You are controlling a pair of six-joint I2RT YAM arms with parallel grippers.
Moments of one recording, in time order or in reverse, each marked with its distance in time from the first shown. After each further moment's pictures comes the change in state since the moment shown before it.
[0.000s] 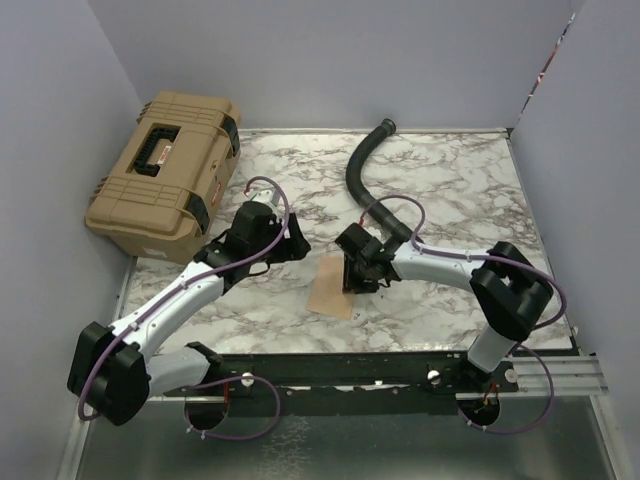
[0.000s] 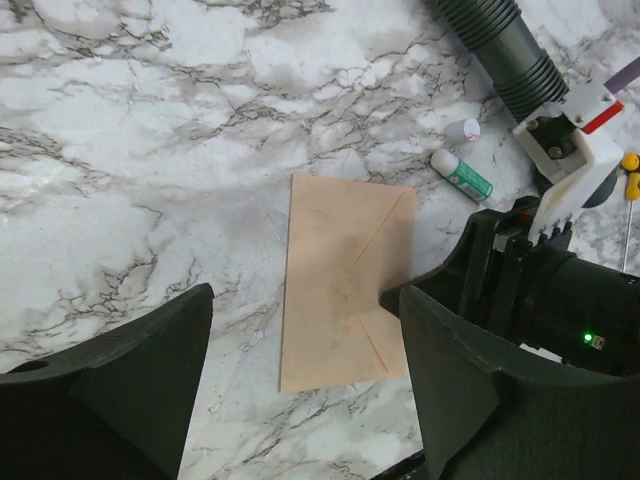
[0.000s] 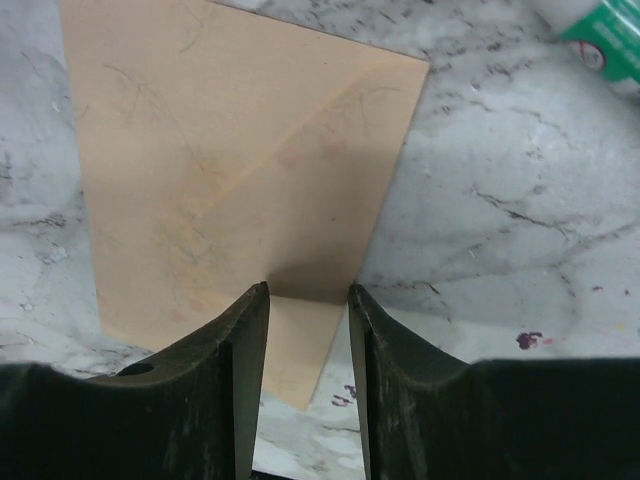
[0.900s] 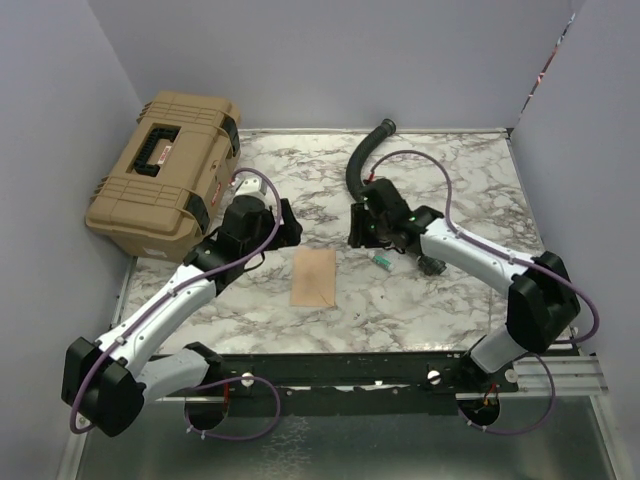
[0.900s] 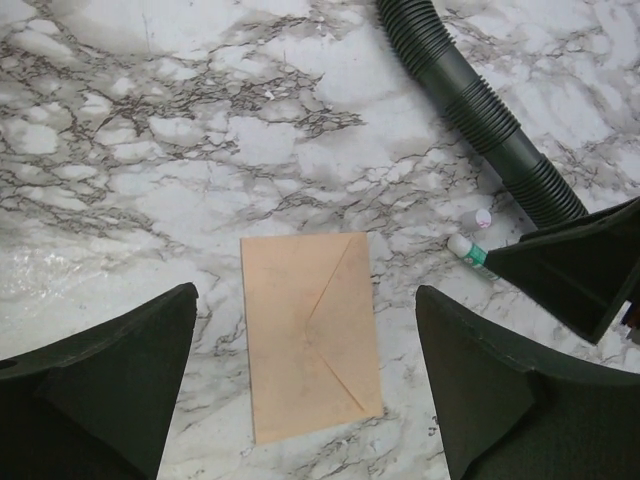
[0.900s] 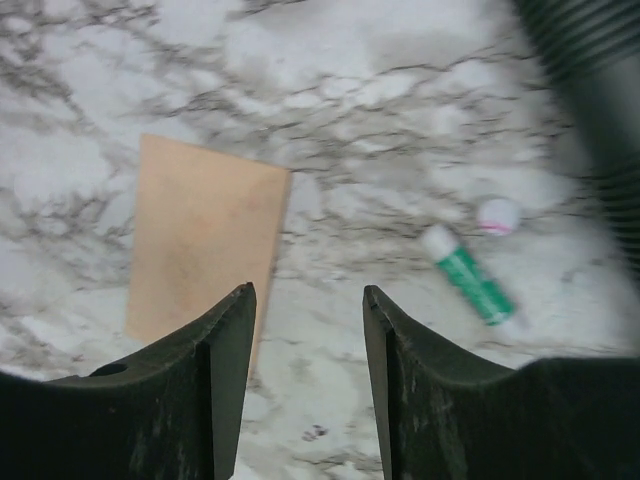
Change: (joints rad) left arm 0.000 -0.101 0.047 -0.019 -0.209 0.043; right arm -0.134 -0.093 0.187 0.025 -0.010 -0.304
